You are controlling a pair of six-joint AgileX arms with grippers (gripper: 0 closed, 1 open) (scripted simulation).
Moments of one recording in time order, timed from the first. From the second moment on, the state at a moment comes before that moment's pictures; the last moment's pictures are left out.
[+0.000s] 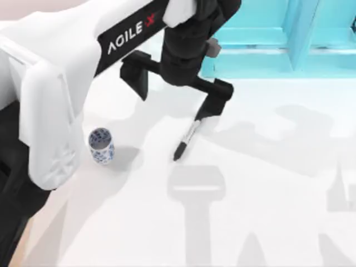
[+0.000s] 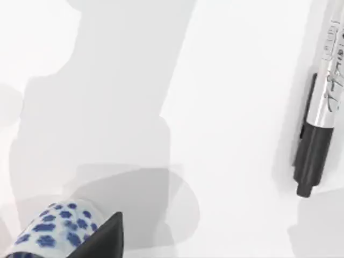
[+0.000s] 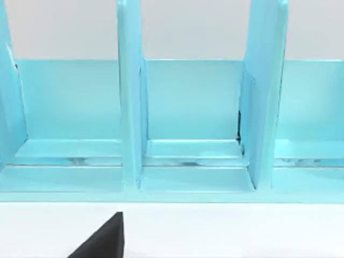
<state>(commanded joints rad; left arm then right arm) -0.66 2.43 2.33 -1.47 -0.16 -0.27 0.00 0.00 0.00 0.00 0.00 0.00</state>
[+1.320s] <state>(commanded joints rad) -0.70 2.58 2.11 -1.05 -0.21 -0.20 0.00 0.00 0.00 0.00 0.00 0.00</state>
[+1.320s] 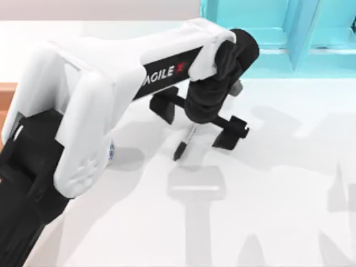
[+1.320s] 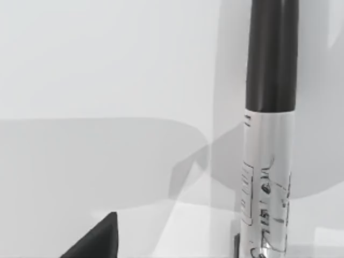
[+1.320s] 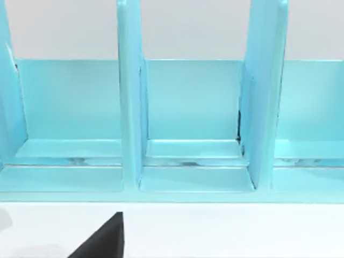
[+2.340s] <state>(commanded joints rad) -0.70 2.58 2.11 -1.05 -0.21 -0.20 0.00 0.00 0.00 0.00 0.00 0.00</state>
